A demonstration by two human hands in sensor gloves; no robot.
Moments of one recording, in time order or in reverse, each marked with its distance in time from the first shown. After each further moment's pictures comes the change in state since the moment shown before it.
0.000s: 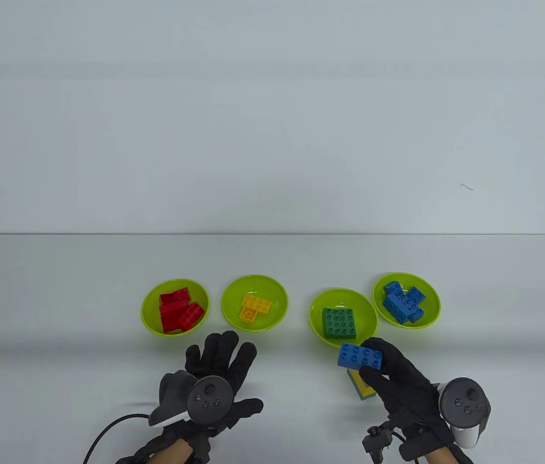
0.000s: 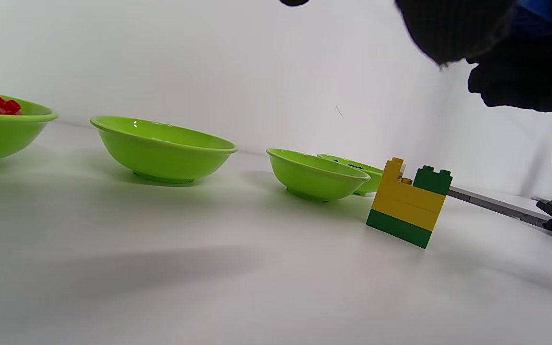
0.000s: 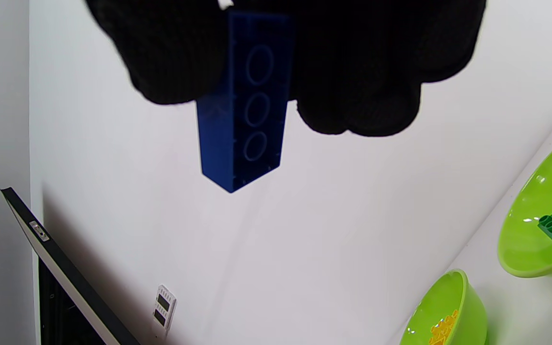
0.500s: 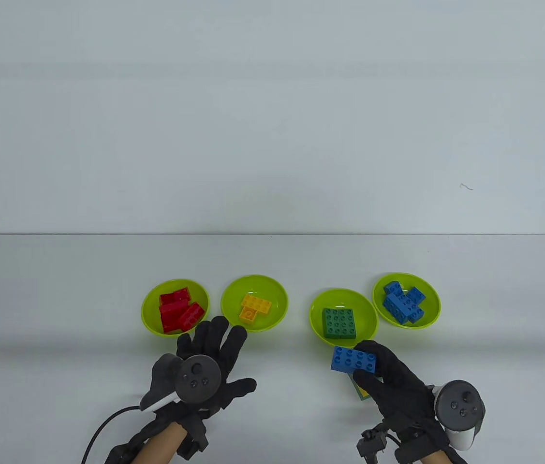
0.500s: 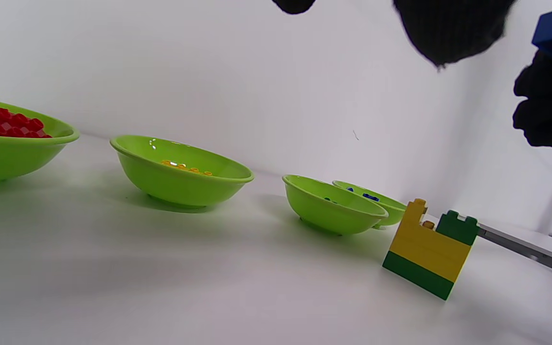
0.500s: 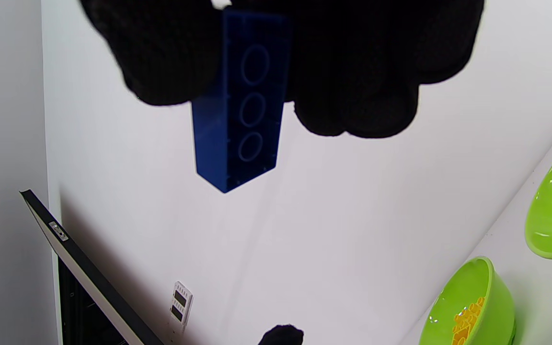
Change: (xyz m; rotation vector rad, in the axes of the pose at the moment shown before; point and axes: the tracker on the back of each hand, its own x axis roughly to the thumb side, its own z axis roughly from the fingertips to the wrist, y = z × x) left_hand -0.013 0.015 -0.007 0.042 0.042 0.040; right_hand 0.007 0.007 0.003 0.014 -0.028 -0.038
